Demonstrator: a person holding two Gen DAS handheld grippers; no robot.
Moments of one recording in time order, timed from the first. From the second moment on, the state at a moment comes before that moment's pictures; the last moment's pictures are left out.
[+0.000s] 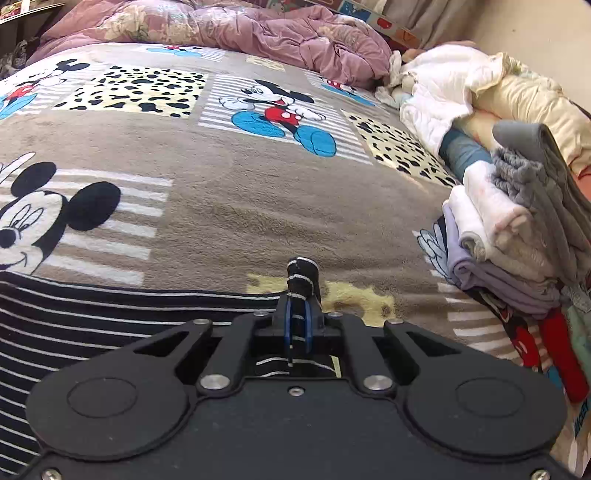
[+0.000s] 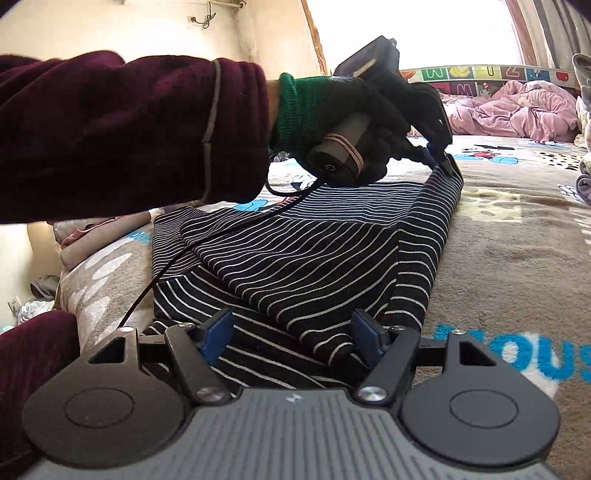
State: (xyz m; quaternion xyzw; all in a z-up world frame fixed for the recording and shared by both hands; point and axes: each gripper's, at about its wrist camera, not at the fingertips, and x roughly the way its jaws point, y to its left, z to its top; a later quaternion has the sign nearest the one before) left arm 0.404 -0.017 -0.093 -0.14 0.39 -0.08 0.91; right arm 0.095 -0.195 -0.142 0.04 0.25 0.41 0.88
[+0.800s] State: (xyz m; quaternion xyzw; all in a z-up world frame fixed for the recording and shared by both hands) left arm 0.406 0.001 -0.109 -0.11 0.37 -0.05 0.92; right arm 0.100 -0.198 -0.144 0.06 0.26 0.44 0.86
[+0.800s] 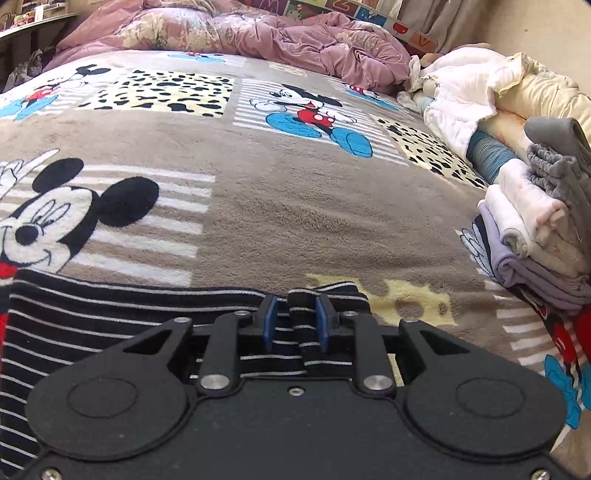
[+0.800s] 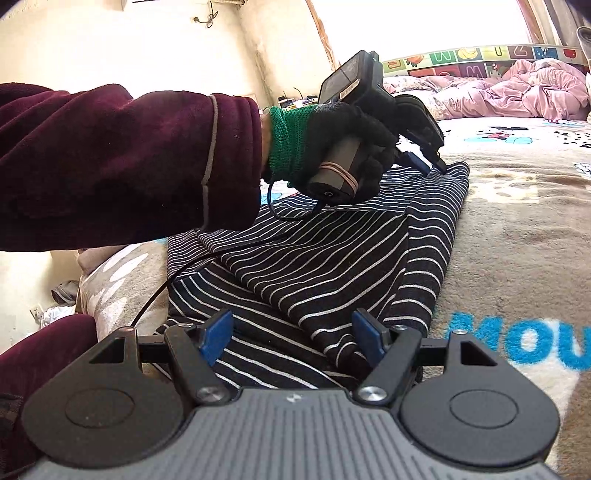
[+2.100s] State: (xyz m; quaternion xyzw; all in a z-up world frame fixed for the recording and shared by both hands) left arm 0.394 -0.025 -0.132 -0.04 0.41 -0.08 0.91; right arm 0.101 -0.196 -0.145 0.06 0.27 0.44 0.85
